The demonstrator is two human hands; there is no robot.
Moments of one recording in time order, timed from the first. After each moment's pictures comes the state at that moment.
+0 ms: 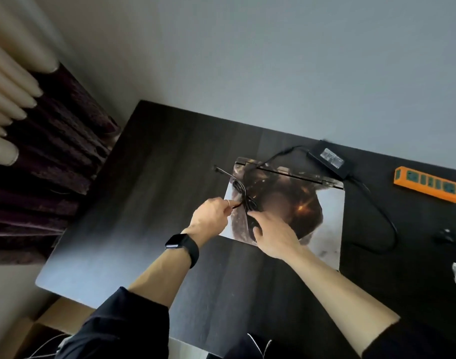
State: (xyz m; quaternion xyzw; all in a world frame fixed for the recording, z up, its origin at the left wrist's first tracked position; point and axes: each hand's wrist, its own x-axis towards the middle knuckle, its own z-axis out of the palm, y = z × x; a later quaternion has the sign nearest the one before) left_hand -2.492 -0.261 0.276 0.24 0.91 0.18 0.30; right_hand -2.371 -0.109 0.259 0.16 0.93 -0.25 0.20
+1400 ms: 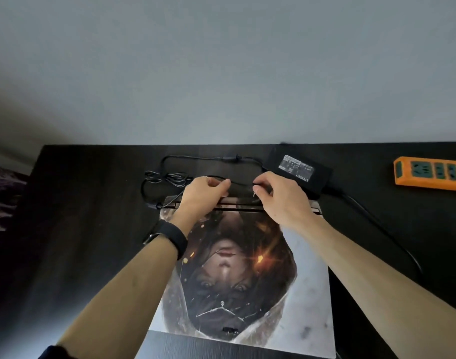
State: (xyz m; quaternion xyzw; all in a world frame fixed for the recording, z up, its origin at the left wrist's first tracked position) left_hand -2.592 -0.019 0.184 0.13 0.90 0.27 0.31; right_hand -2.456 0.124 0.169 0.30 0.87 -0.38 0.01
